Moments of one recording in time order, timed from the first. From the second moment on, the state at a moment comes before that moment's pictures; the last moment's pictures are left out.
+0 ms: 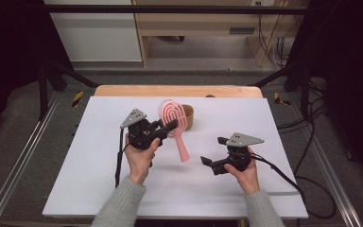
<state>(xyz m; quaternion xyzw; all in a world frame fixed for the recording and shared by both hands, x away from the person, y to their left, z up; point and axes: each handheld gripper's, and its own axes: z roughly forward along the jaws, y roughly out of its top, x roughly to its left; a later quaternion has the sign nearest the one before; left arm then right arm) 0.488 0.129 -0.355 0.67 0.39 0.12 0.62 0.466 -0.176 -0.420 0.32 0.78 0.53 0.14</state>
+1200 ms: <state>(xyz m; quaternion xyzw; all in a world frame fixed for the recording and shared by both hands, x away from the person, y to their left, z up) 0.500 0.142 -0.338 0.66 0.39 0.14 0.63 0.466 -0.235 -0.445 0.37 0.77 0.50 0.15</state>
